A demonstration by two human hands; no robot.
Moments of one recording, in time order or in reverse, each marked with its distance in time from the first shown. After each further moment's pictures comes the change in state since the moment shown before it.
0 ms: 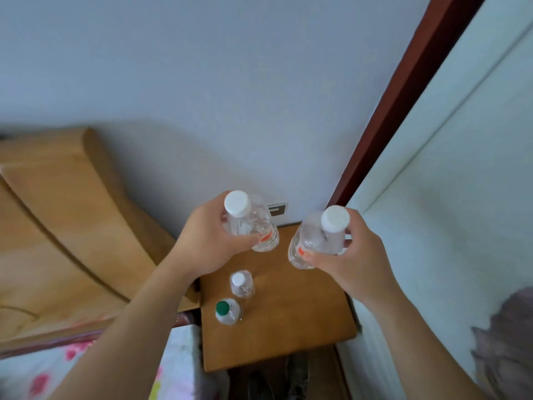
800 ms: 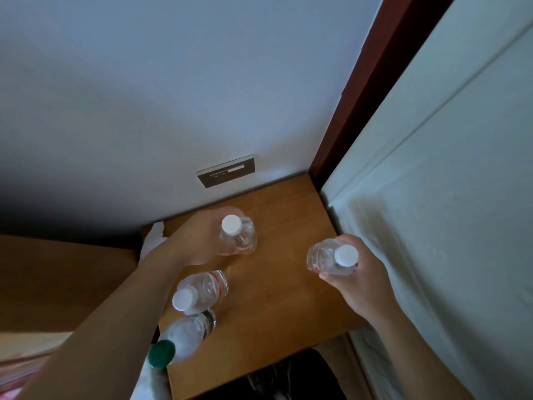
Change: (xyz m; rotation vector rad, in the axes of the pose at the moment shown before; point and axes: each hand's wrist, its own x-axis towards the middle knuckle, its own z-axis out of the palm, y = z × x) left_hand 0.115 -0.202 0.181 0.164 -0.532 -0.127; right_hand 0.017 0.261 0.107 -0.066 -0.069 0.426
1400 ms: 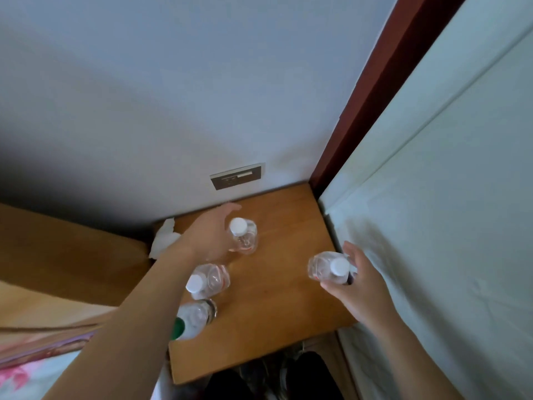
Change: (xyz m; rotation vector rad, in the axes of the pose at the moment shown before) left_hand -0.026 0.032 -0.010 0.087 0.043 -0.199; right_hand -0.031 -0.022 -0.031 0.030 -0.123 0.130
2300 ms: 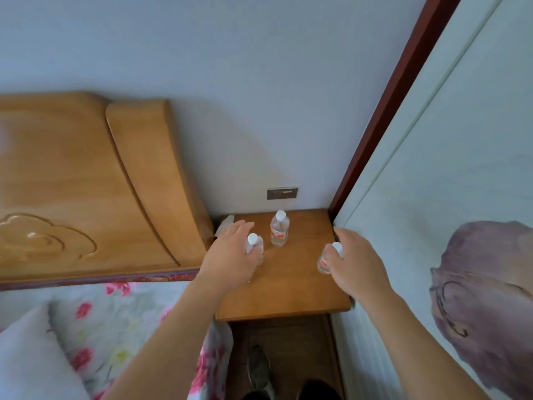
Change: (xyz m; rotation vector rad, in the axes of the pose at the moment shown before) left_hand -0.323 0.065 -0.021 -0.030 0.452 -0.044; right_hand -0.210 -0.119 -0.062 -0.483 0.149 -0.446
